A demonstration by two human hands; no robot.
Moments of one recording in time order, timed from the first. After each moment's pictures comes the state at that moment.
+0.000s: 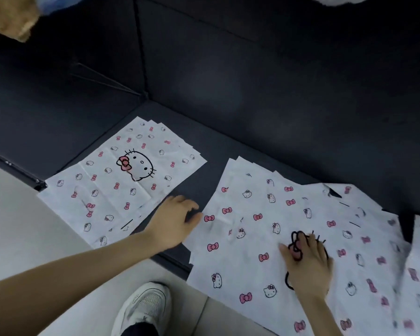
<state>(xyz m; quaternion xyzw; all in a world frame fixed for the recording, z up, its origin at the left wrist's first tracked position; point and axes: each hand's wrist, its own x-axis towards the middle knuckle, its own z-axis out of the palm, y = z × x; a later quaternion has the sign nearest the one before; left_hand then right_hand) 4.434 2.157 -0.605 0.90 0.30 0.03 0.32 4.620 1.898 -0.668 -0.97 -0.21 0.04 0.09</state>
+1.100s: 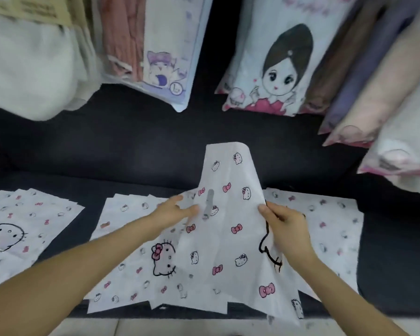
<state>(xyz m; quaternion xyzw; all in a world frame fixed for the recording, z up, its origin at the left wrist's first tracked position) 4.599 1.965 -0.443 0.75 0.24 -0.12 0.60 4.646 1.720 -0.393 -0.84 -0.14 0.02 0.52</state>
